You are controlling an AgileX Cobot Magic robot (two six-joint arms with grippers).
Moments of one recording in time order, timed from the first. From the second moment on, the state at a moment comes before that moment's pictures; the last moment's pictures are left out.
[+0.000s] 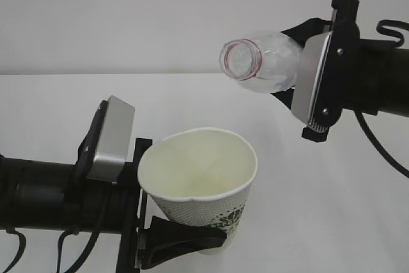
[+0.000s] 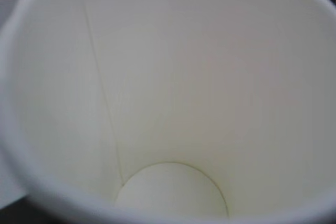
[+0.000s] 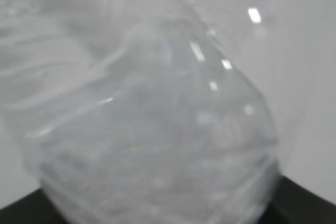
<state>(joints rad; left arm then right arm) -0.55 1.71 -0.54 1.10 -1.09 -0.43 0.31 1.40 -0.68 -0.86 -0.53 -0.44</state>
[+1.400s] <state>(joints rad) -0.55 1.71 -0.54 1.09 -1.08 -0.43 0.31 1.40 -0.72 -0.88 -0.59 -0.63</state>
